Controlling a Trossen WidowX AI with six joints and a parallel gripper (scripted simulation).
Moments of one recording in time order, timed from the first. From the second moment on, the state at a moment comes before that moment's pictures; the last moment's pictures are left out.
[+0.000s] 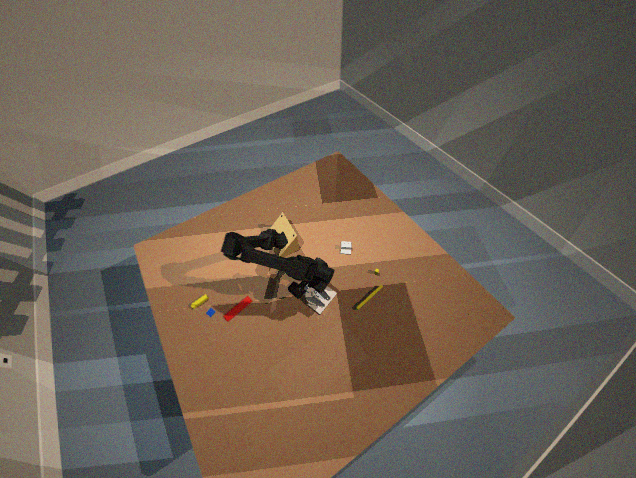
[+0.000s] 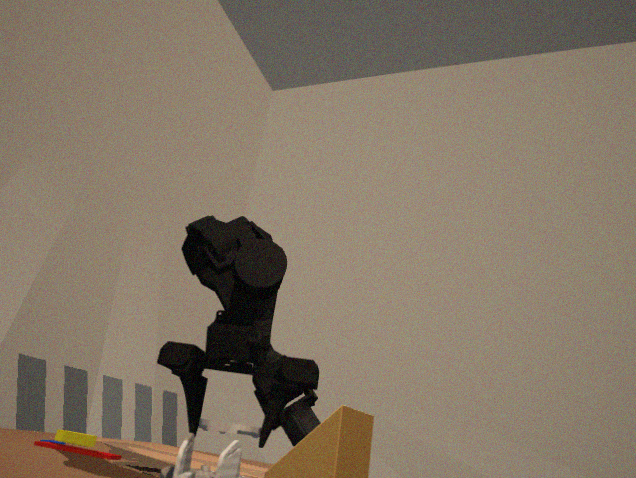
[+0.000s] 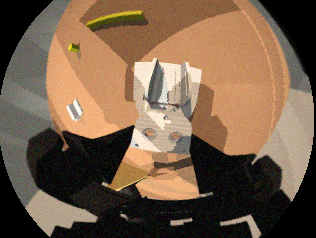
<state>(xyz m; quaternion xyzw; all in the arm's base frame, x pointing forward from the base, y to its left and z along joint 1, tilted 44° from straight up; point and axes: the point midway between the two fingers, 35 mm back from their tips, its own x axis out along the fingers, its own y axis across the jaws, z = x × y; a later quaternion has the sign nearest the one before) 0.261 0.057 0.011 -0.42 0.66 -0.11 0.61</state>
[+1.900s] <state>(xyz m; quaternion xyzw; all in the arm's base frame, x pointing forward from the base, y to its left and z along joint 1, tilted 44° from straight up) 0.262 0.031 -0.014 -0.42 0.67 -0.10 0.61</state>
